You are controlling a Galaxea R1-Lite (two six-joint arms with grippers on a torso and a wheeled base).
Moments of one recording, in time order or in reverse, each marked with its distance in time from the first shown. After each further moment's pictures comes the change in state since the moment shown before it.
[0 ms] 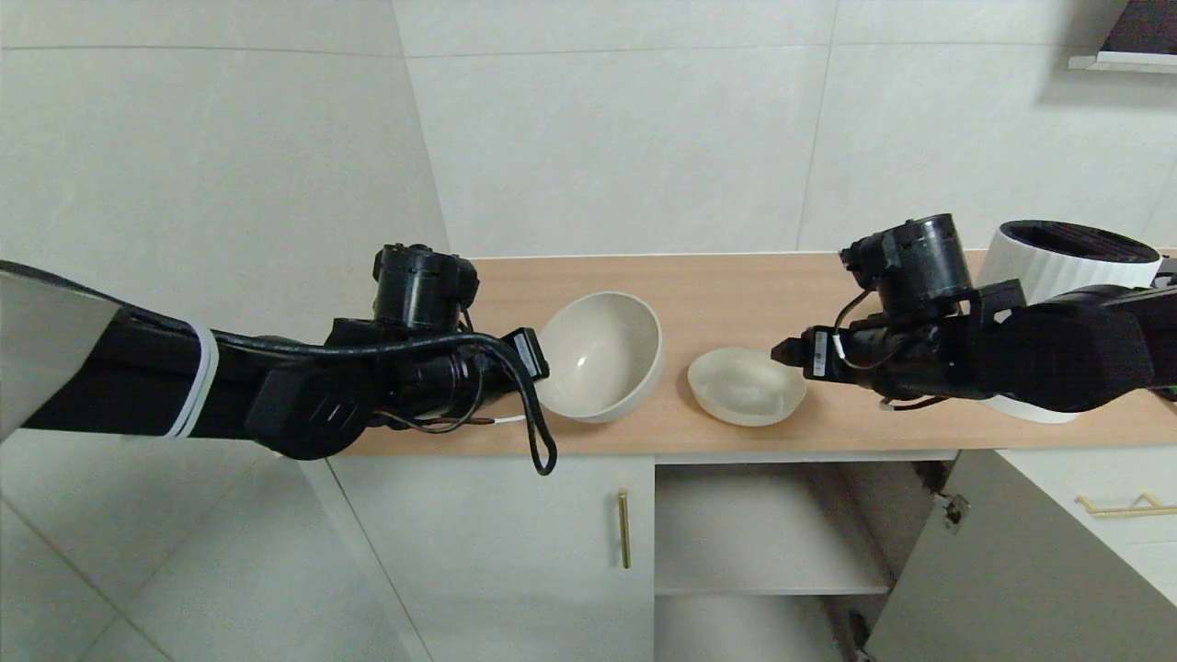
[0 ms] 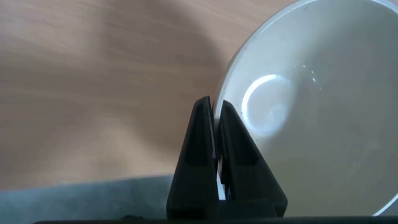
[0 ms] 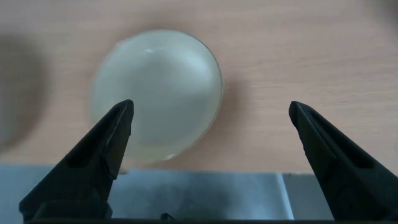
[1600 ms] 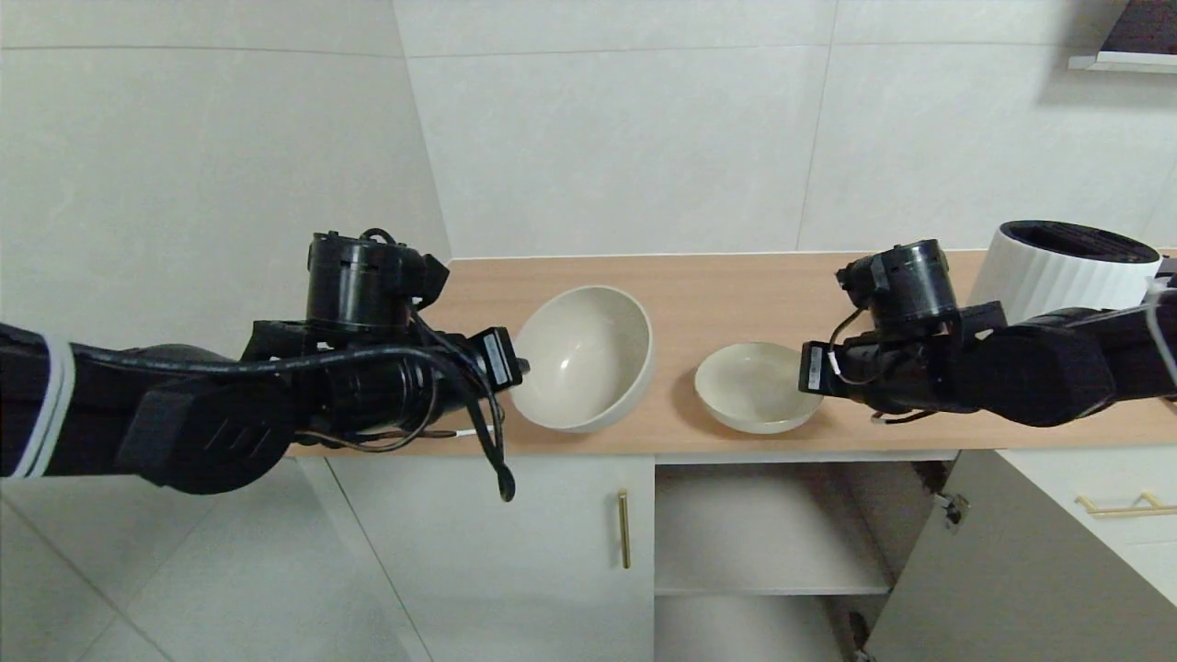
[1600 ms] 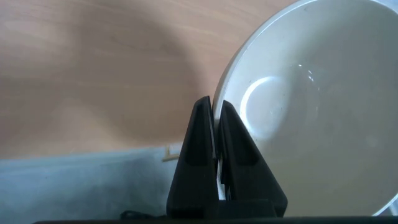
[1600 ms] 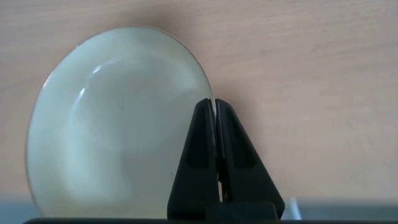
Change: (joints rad) left arm 0.000 -0.152 0.129 -0.006 -0.012 0.064; right arm -0.020 0.011 0.054 -0.052 0.066 0.029
